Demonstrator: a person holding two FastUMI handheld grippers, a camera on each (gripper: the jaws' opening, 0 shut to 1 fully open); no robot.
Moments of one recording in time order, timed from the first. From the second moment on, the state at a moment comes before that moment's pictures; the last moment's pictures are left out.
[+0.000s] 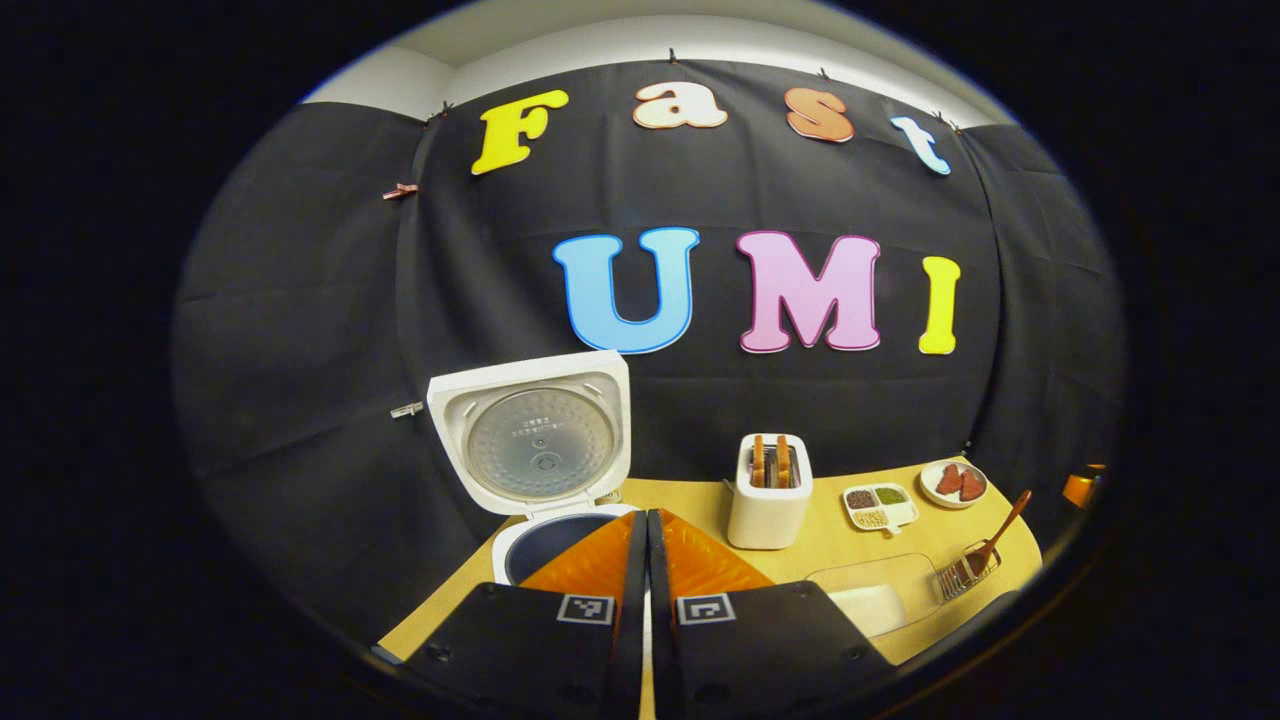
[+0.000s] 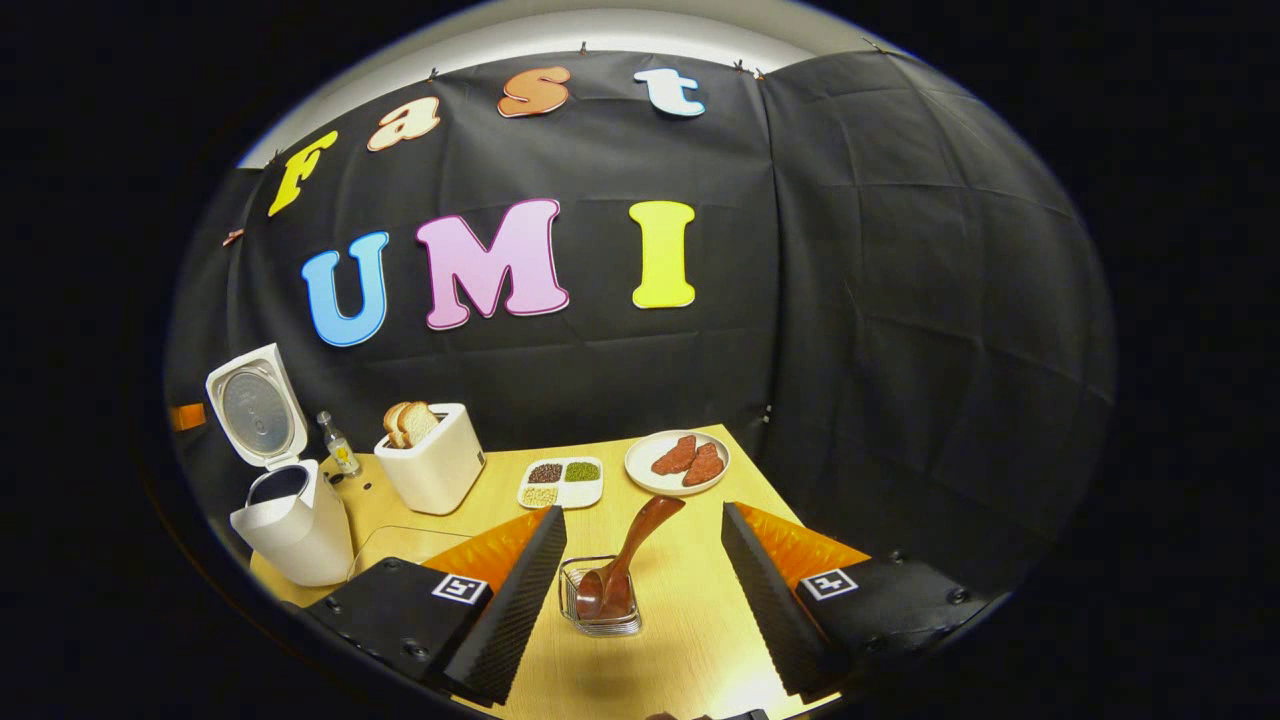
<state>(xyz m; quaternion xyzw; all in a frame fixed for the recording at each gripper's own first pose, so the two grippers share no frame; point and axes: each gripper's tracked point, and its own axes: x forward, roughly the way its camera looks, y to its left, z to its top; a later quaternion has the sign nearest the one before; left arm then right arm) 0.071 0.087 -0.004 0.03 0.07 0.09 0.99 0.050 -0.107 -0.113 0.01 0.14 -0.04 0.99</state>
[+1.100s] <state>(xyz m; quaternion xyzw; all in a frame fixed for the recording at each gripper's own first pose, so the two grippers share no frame) -0.003 0.004 -0.079 -0.04 0.15 0.16 0.98 0.159 -0.106 -0.258 0.10 0.28 0.04 0.95</state>
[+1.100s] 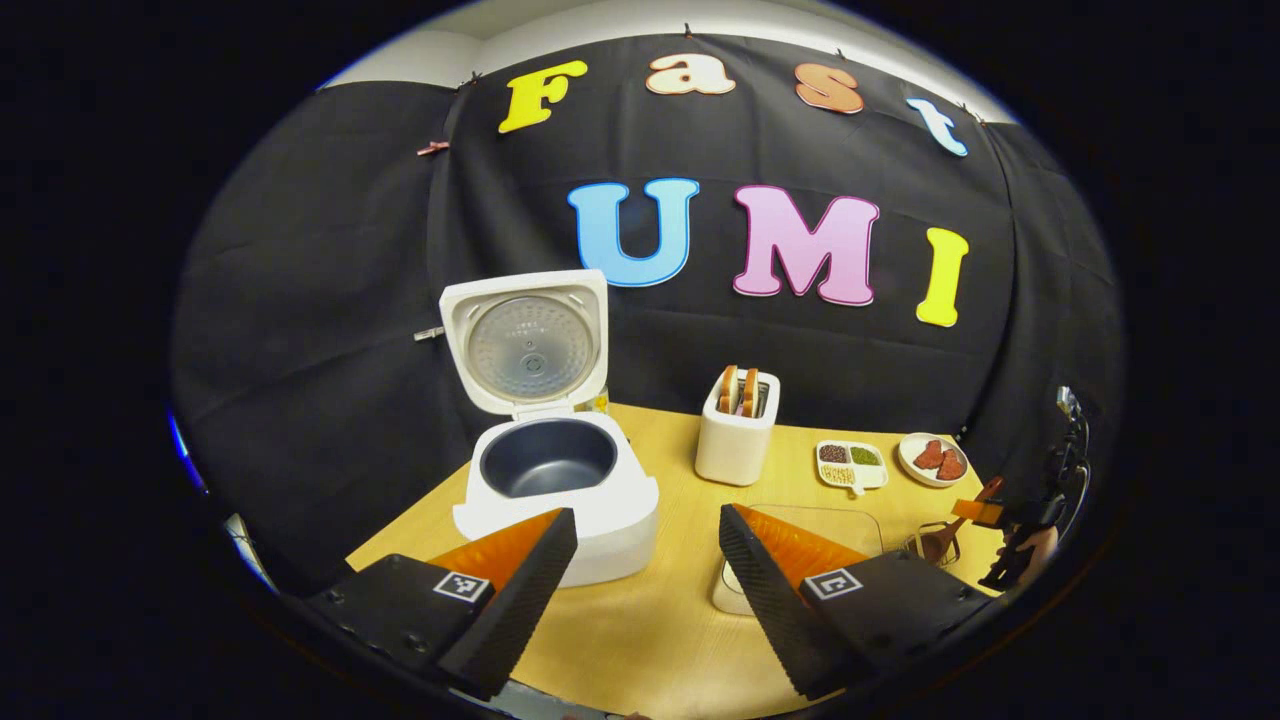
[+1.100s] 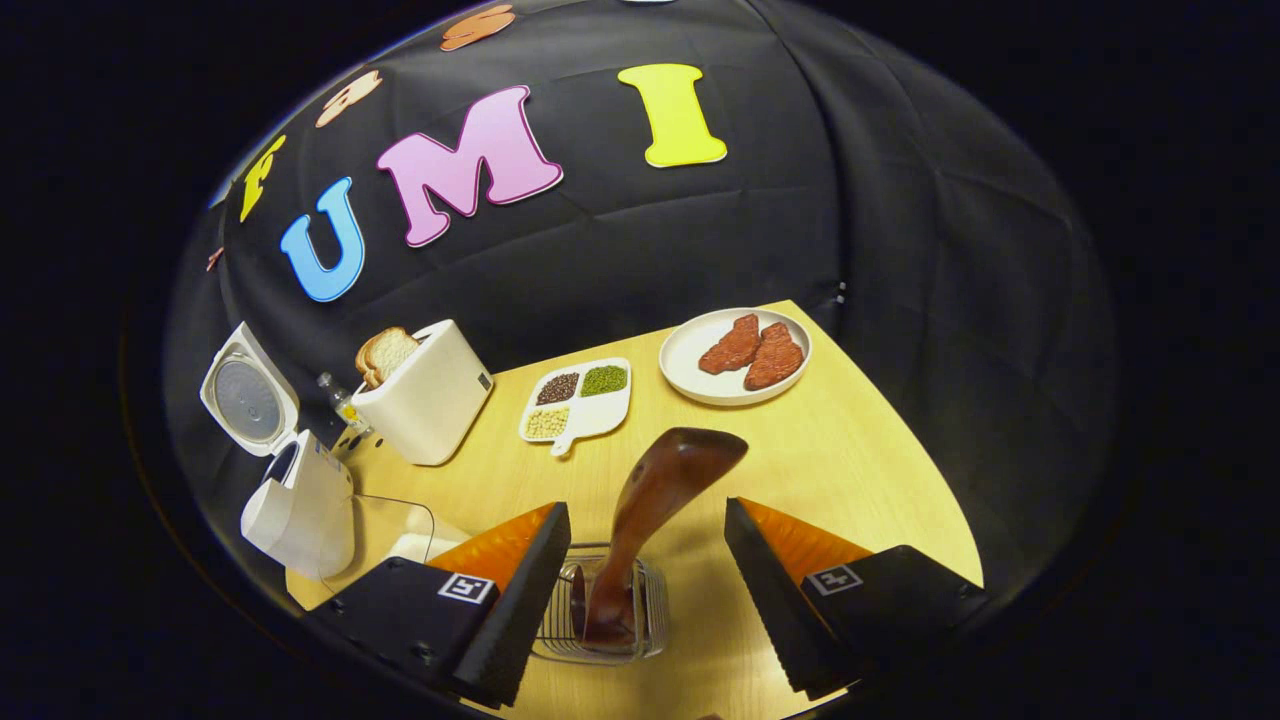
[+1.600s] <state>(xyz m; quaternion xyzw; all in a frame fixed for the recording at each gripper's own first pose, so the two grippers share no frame) -0.025 0.006 -0.128 -0.14 0.18 0.16 0.96 0.177 -0.088 -0.276 0.13 0.31 0.04 0.94</state>
